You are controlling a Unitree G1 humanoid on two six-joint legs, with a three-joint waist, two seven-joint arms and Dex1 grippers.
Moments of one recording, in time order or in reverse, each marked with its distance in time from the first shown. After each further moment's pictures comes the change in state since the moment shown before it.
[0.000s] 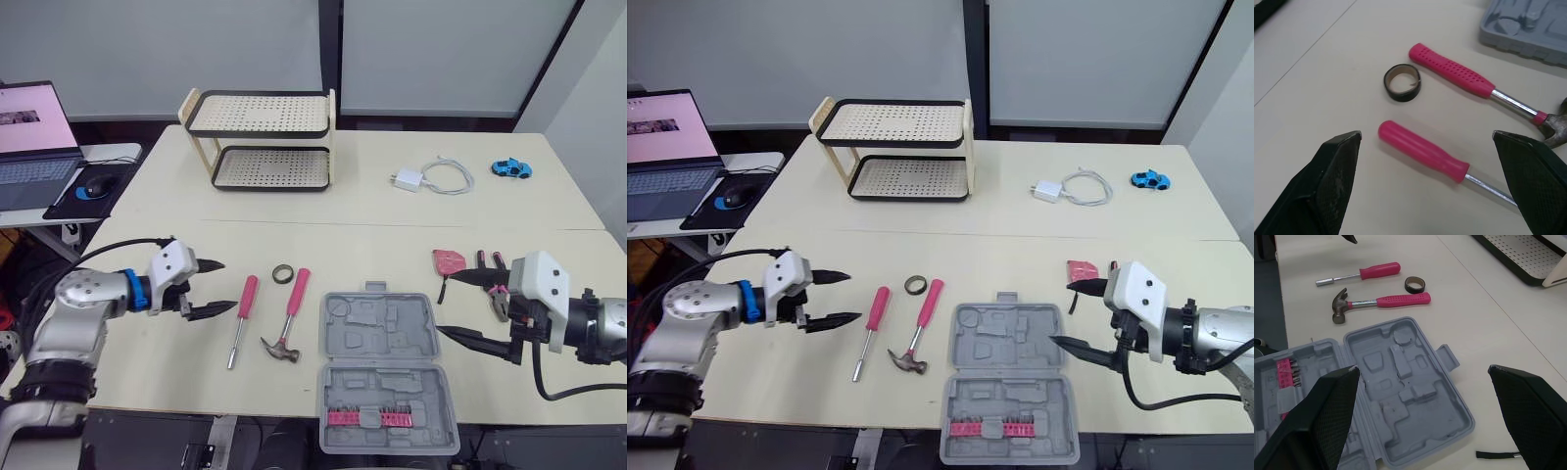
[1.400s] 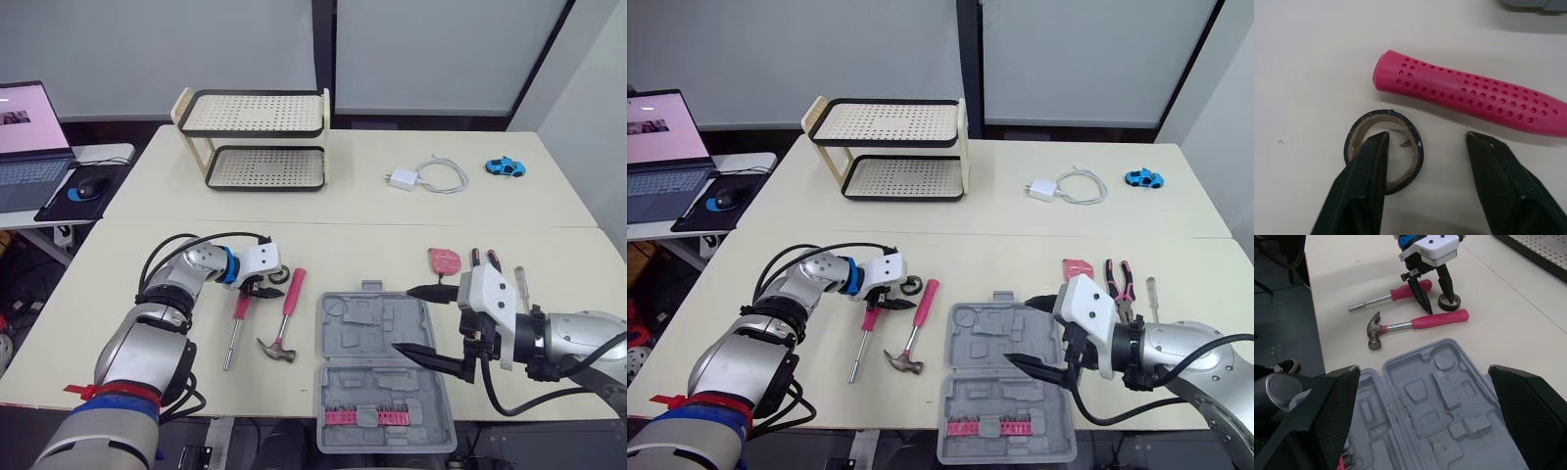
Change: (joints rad) left arm -0.503 -0.293 -0.271 0.766 0.461 -0.367 0.165; right arm -0.068 0.052 0.166 -0.142 0.132 0.153 -0.226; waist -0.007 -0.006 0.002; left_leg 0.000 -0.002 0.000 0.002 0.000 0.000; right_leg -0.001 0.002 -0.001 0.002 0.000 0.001
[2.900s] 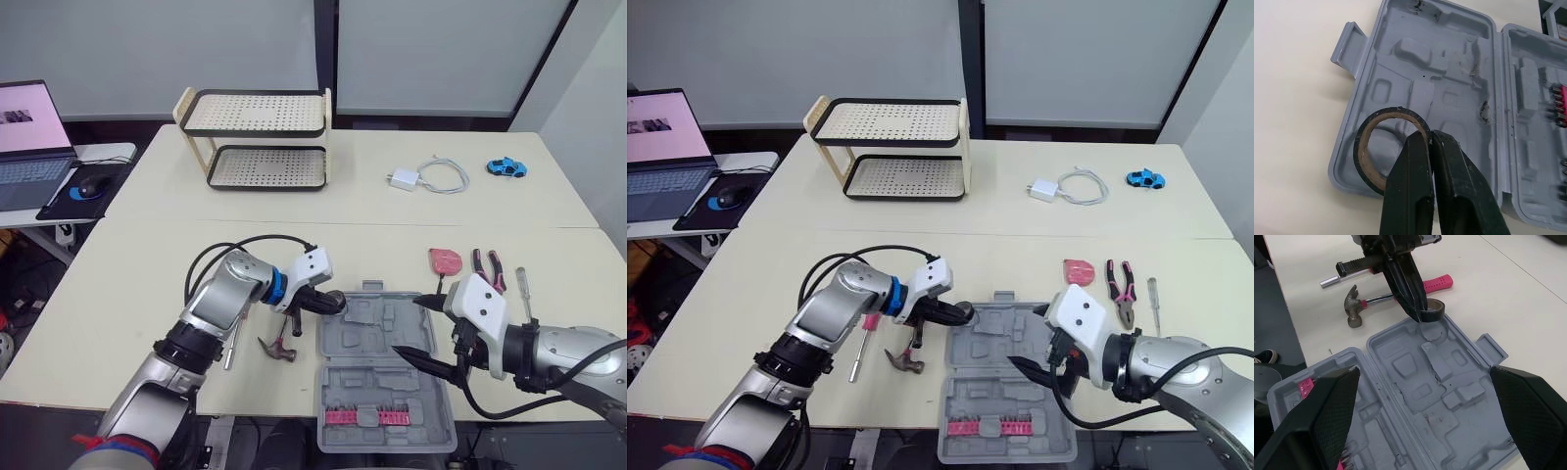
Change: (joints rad) left arm 0.319 -0.060 -0.094 -1.091 -0.314 1.030 -0.100; right arm 0.007 0.007 0.033 -0.083 0.007 0.167 -0.196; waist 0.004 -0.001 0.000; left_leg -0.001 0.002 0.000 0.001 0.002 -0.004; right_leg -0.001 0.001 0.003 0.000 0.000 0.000
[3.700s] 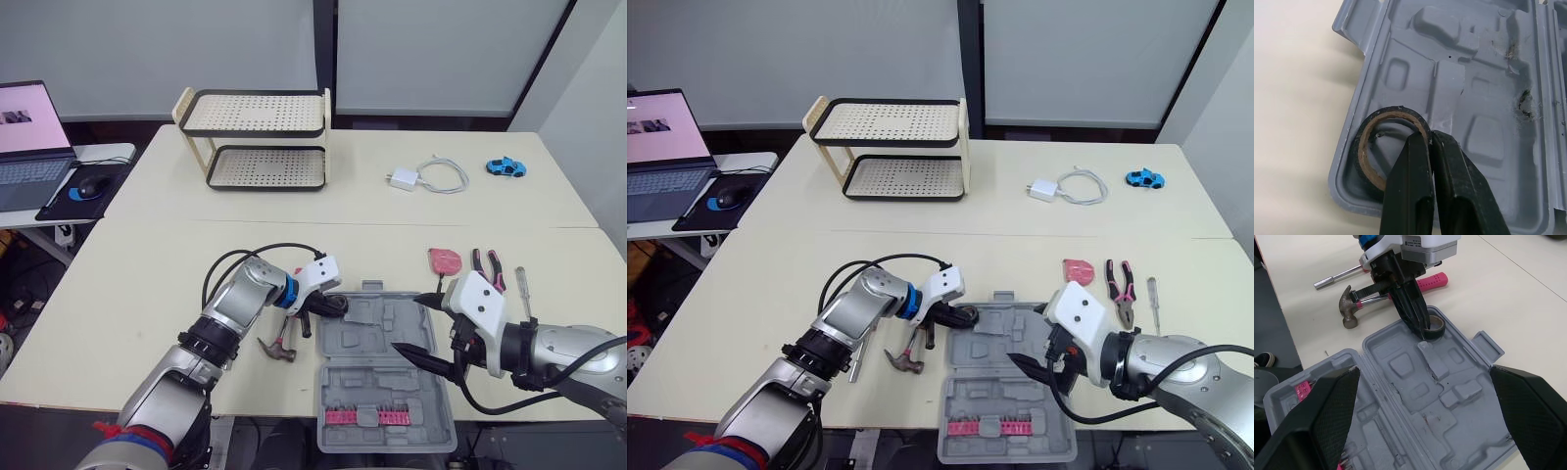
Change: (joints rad) left arm -0.044 -0.054 -0.060 0.178 0.047 -0.085 0.062; right arm -0.017 0.005 0.000 -0.001 0.036 0.035 -0.043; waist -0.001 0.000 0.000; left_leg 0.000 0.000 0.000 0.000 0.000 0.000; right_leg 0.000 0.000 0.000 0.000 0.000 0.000
